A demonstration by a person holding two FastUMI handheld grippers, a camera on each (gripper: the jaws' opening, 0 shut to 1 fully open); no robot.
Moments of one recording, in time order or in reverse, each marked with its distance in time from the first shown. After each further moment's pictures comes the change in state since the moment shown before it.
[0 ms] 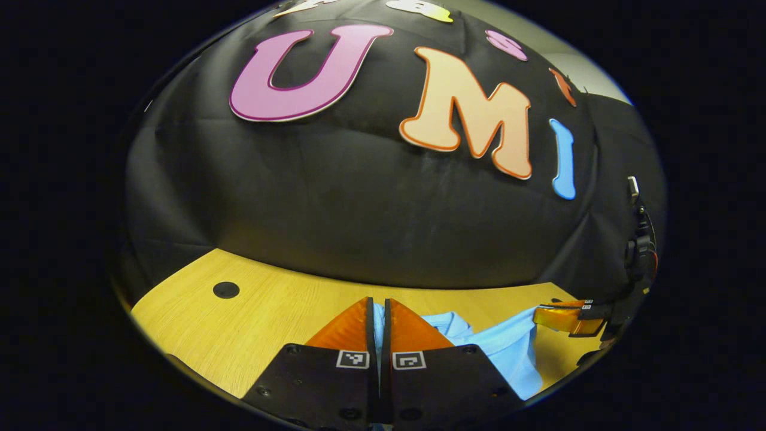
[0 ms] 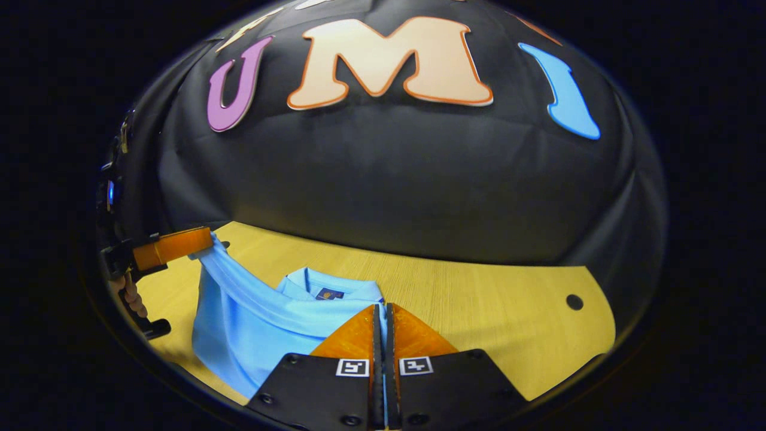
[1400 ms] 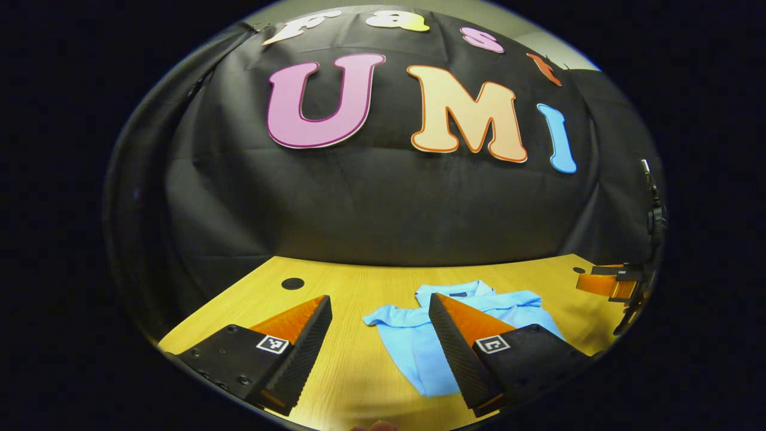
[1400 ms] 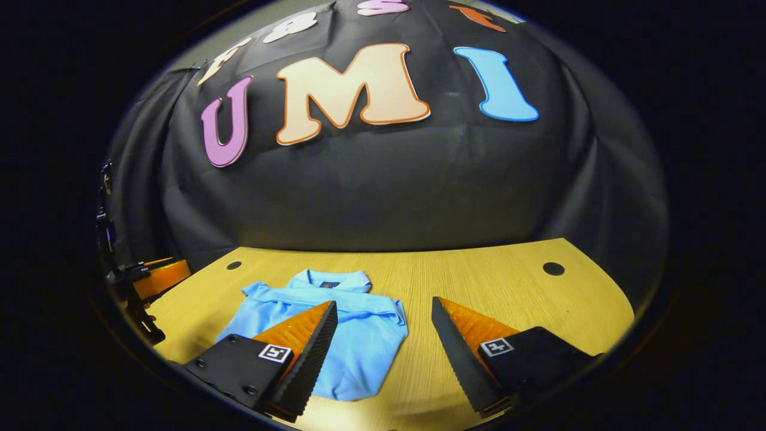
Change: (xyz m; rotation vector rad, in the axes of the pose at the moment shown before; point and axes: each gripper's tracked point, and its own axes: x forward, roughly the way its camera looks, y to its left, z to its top) left arm -0.153 0.022 -0.024 0.131 -0.034 0.115; right arm -0.134 -0.032 -0.024 0.100 -0.161 0.023
